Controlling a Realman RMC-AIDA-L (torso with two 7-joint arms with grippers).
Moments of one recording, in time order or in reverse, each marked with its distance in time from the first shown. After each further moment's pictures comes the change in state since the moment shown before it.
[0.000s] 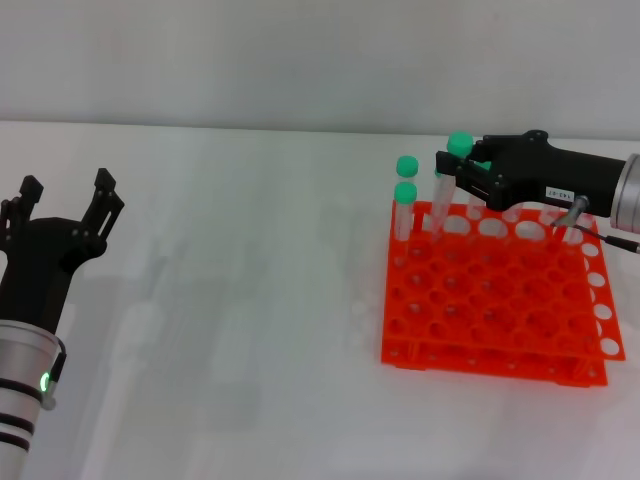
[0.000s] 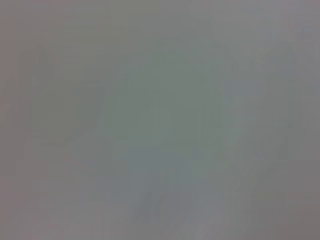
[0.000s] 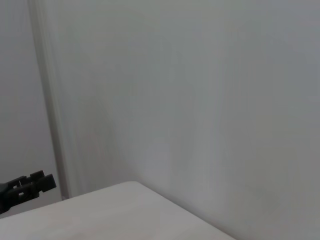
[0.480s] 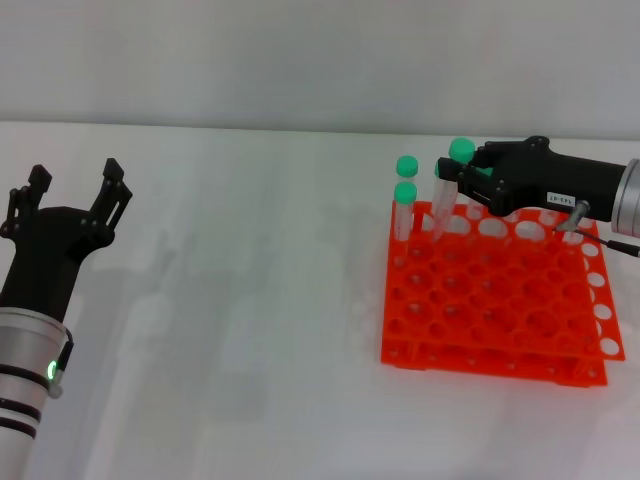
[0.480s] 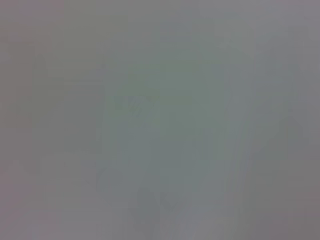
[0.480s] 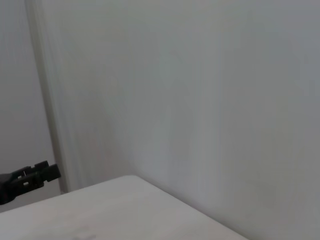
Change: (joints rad) left arm -0.026 0.000 0.000 -0.004 -0.003 -0.012 -0.001; right arm 0.003 -0.004 -0.002 0.014 -0.008 -0.006 0.001
